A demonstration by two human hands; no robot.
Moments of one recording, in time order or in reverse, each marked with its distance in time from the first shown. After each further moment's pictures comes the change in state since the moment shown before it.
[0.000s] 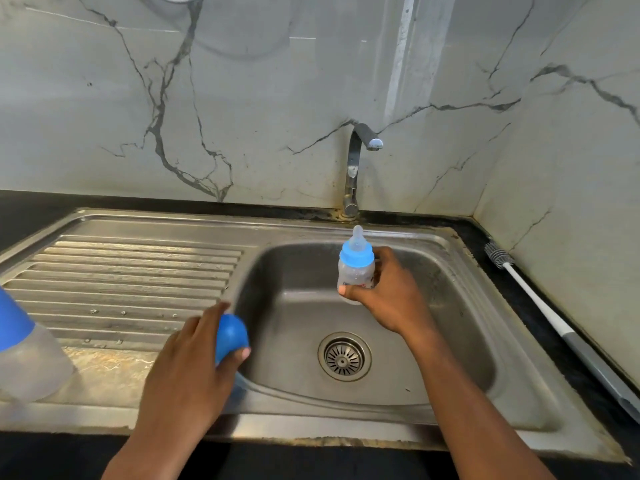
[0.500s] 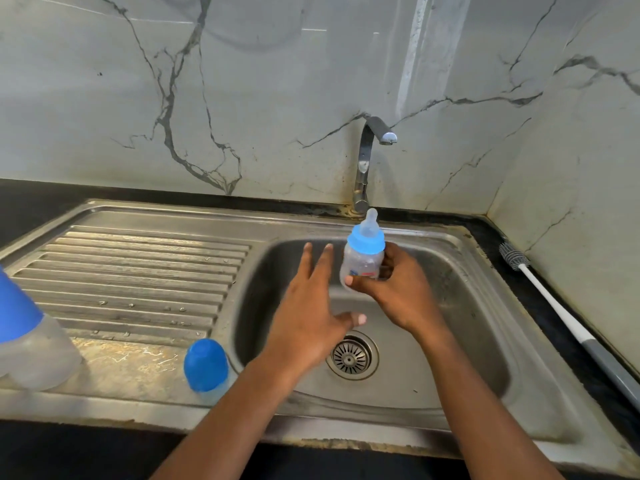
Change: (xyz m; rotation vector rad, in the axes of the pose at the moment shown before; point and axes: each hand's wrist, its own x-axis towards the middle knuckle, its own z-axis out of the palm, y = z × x) left_hand 0.042 0.104 0.031 -0.369 -0.290 0.138; right_hand 0.002 -0.007 0.000 0.198 -0.025 -0.044
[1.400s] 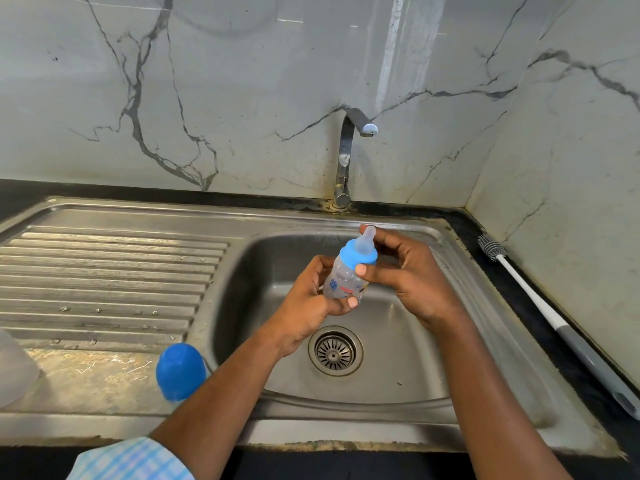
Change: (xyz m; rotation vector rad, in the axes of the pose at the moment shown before) left_hand 0.046 -0.030 0.041 -0.846 -0.245 -0.046; right_hand 0.000 0.003 -0.030 0.224 -0.049 -0.029
